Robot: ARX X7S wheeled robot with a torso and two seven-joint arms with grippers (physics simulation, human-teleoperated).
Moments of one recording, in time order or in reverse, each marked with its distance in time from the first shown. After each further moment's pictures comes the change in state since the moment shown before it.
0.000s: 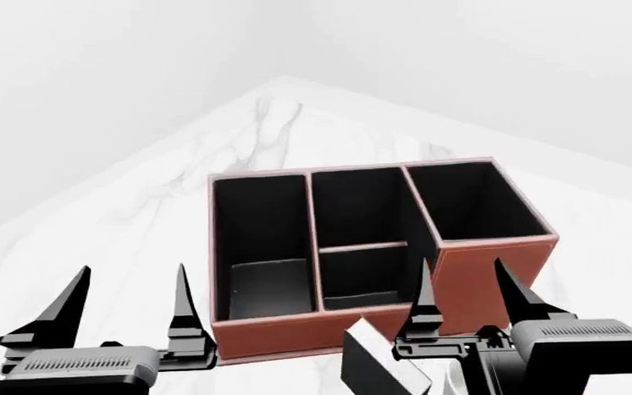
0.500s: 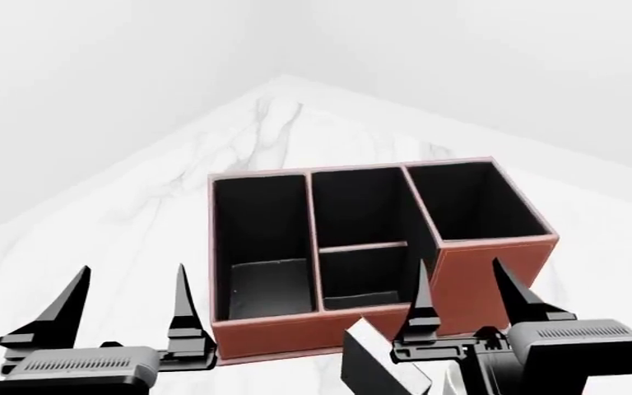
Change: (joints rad) left arm 0.000 -0.011 0.008 0.000 -0.005 0.004 -0.013; right arm -0.002 0.018 -0.016 -0.007 -0.012 -0.003 0.005
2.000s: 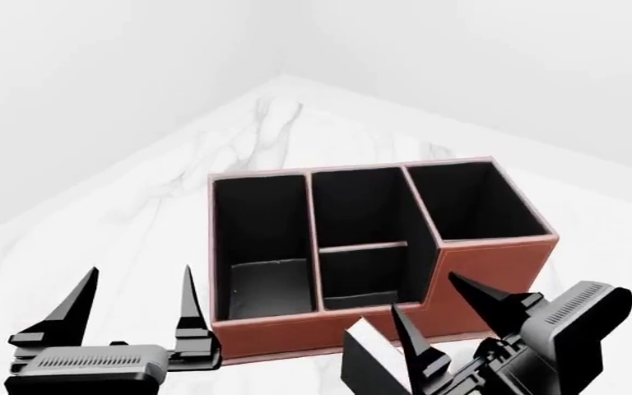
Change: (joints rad) left arm -0.014 -0.020 0.034 -0.022 -0.003 0.000 -0.027; right arm 0.008 0.325 0.148 -0.016 0.431 0.156 -0.394
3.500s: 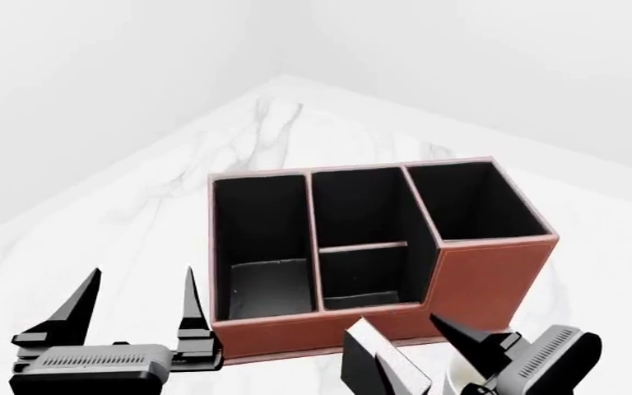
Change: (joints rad) left arm -0.006 -0.021 0.021 -0.002 -0.011 -0.006 -0.027; right arm -0.143 -0.022 -0.081 0.029 -0.146 -0.130 -0.059
